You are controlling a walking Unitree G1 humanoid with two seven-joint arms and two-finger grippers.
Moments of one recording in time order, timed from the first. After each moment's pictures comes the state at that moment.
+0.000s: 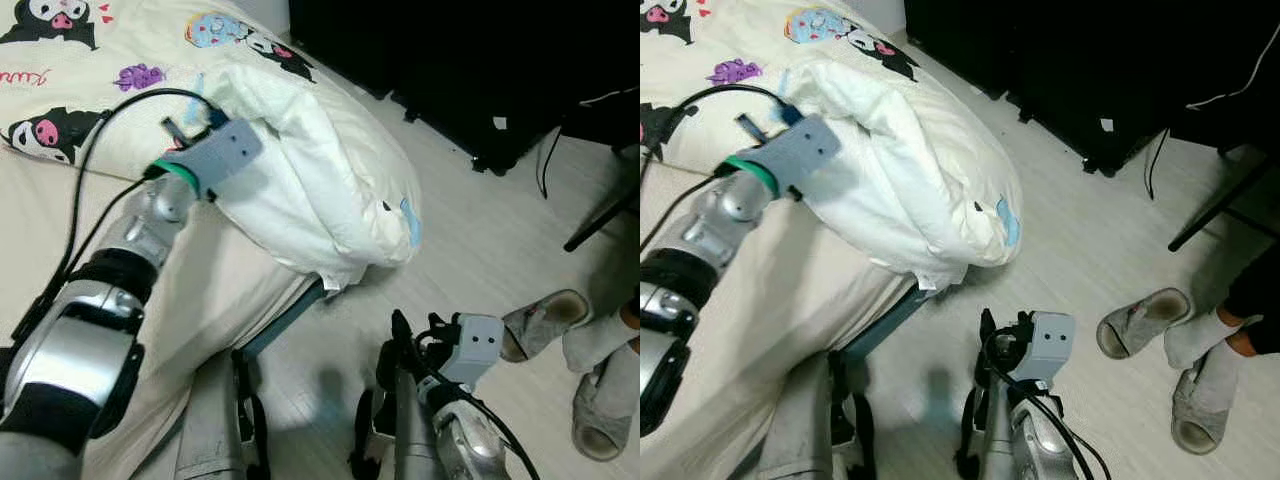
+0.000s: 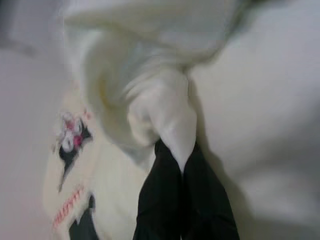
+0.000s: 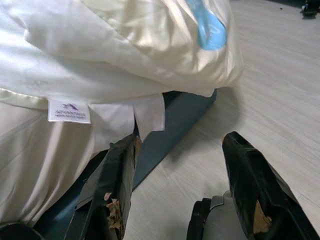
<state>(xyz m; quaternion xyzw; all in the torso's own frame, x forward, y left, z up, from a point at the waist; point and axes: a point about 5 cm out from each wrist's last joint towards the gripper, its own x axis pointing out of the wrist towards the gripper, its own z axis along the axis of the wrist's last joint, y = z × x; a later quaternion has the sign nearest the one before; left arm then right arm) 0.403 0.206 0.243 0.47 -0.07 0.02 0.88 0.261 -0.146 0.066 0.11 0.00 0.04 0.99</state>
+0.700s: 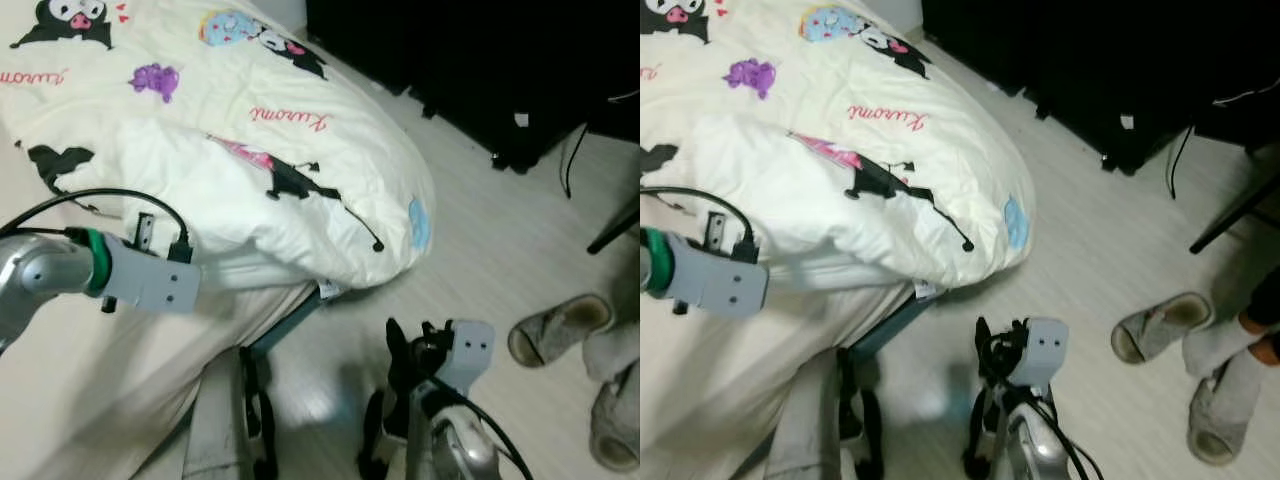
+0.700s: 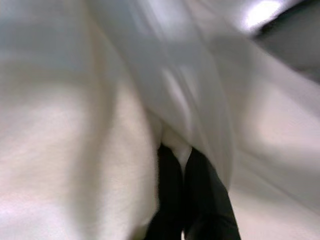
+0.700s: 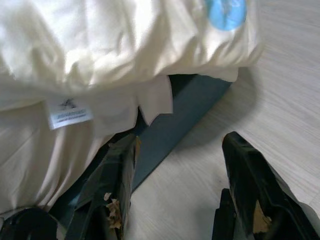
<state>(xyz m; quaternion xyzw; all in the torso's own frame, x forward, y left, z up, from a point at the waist) 0.288 0.241 0.224 0.68 0.09 -0.40 0.61 0.257 -0.143 0.056 0.12 0.01 0.04 0.99</state>
